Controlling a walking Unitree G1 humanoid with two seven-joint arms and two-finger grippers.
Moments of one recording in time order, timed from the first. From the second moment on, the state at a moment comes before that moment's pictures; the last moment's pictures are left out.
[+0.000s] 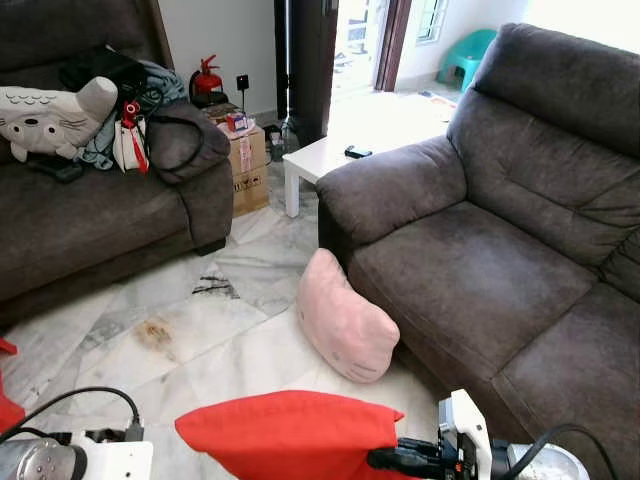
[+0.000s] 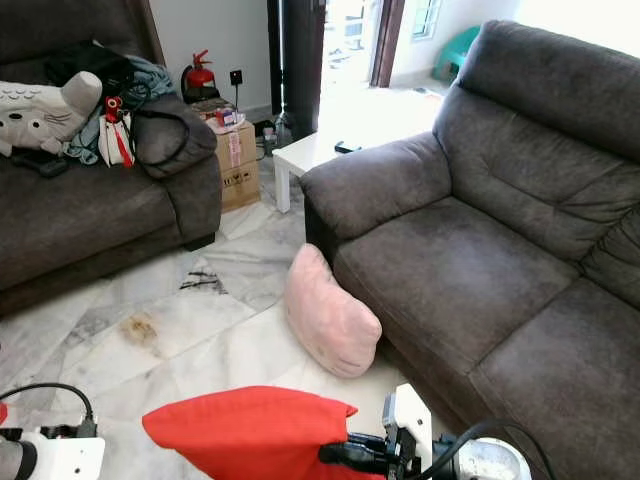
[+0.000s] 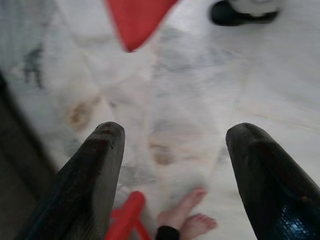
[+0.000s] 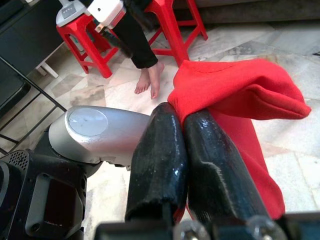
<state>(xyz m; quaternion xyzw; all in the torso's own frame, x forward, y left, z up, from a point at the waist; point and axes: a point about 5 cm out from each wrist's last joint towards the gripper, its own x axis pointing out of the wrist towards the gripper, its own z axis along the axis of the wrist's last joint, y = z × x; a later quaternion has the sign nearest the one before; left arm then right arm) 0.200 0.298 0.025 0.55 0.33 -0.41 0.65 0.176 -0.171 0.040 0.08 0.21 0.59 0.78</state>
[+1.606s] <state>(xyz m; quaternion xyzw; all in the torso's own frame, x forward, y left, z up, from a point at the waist) 0.242 0.272 -0.006 0.40 0.28 -0.20 0.85 0.176 -0.174 0.044 0.07 0.21 0.60 0.77</state>
